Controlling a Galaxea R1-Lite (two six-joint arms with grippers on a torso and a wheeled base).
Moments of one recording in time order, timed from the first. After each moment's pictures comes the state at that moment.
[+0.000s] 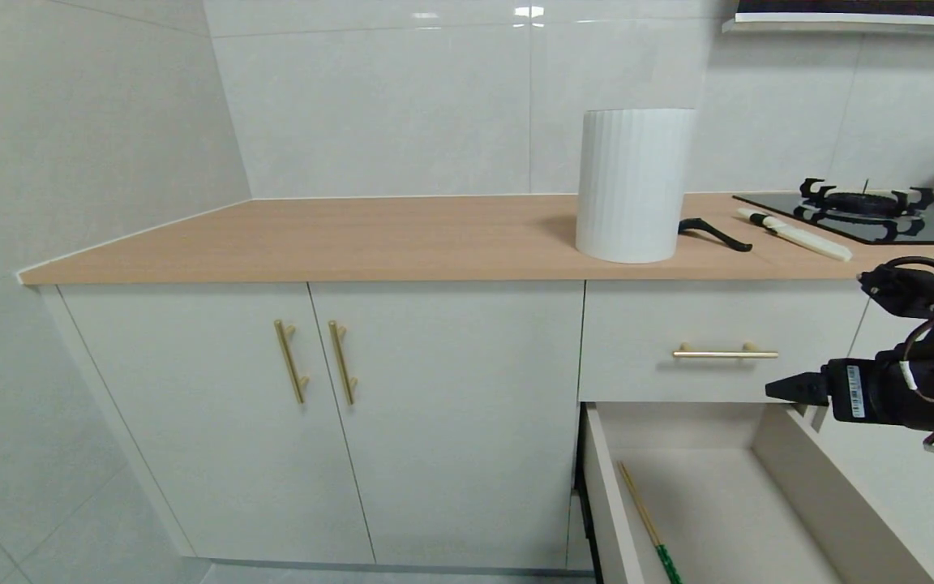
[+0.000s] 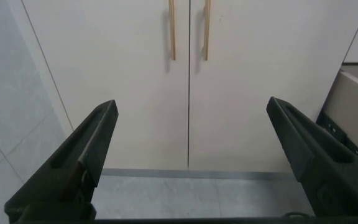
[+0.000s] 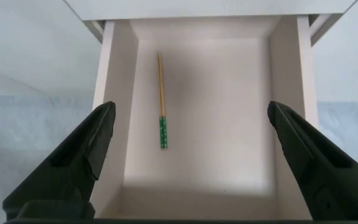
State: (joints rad) left arm 0.00 0.00 0.00 0.00 0.00 0.00; right arm 0.19 1.45 -0.85 0.09 -0.09 0.19
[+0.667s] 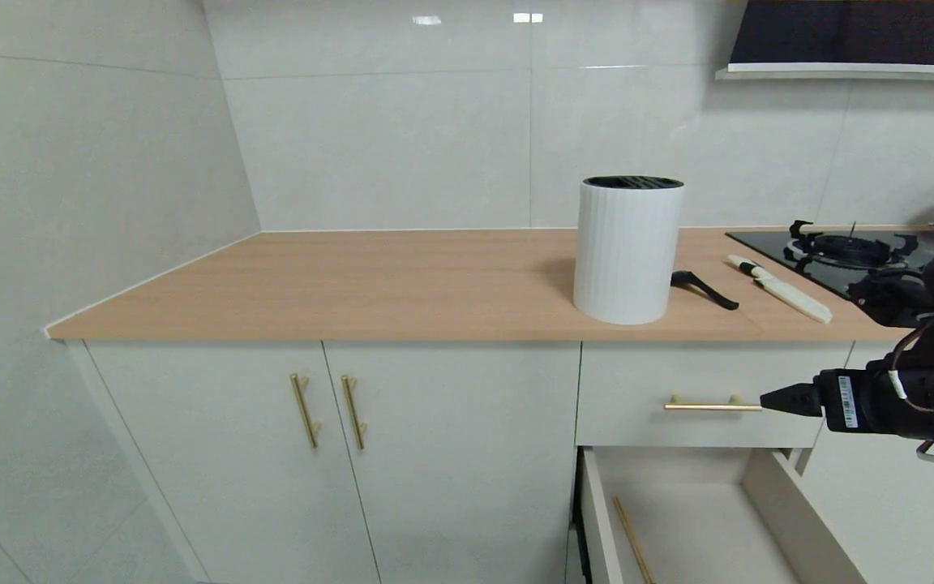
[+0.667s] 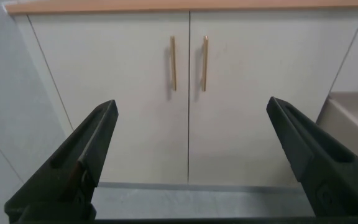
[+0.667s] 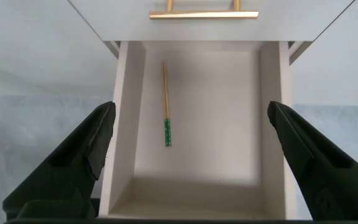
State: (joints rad) left arm 0.00 0.00 0.00 0.00 0.00 0.00; right arm 0.20 1.47 -0.83 0.09 -0.09 0.18
